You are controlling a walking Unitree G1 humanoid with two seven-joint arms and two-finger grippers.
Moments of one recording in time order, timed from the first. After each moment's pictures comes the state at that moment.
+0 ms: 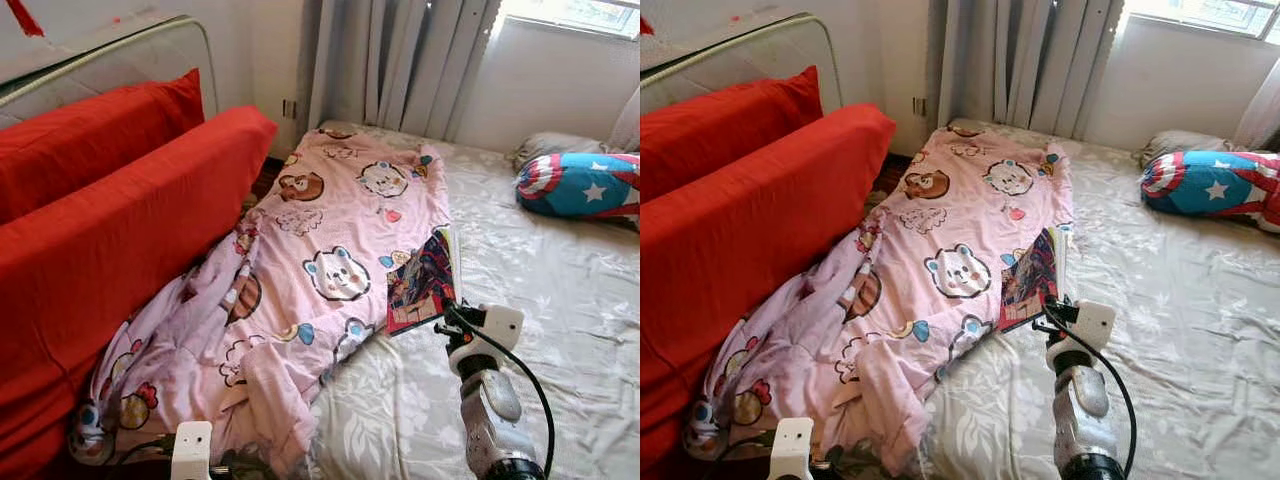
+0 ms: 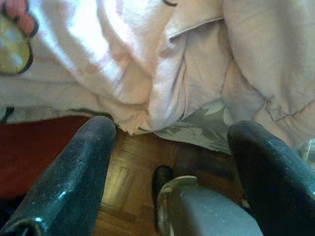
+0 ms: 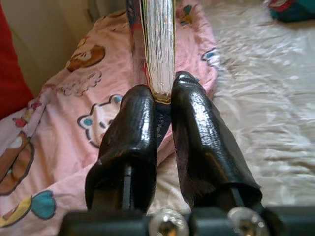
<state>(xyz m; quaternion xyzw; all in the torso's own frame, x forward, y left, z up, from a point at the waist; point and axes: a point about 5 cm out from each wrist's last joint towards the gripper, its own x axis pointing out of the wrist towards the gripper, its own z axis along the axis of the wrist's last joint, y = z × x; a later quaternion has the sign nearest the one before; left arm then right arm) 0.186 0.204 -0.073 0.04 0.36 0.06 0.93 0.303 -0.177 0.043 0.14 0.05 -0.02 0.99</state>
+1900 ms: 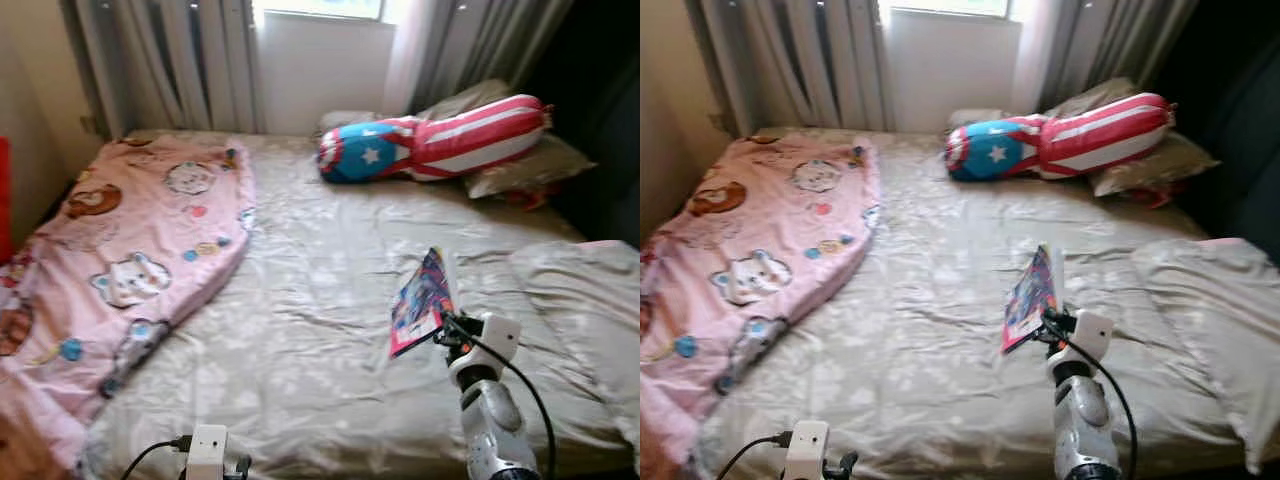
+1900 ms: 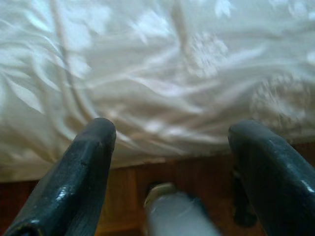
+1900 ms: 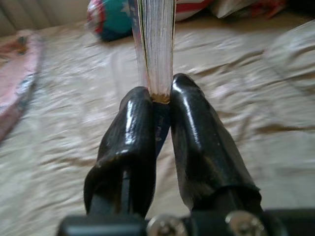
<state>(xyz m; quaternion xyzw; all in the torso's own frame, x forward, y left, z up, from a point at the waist) 0.182 0.196 -0.076 0.04 0.37 0.03 0.93 0.291 -0.178 0.029 0.15 0.07 -0.03 0.99</state>
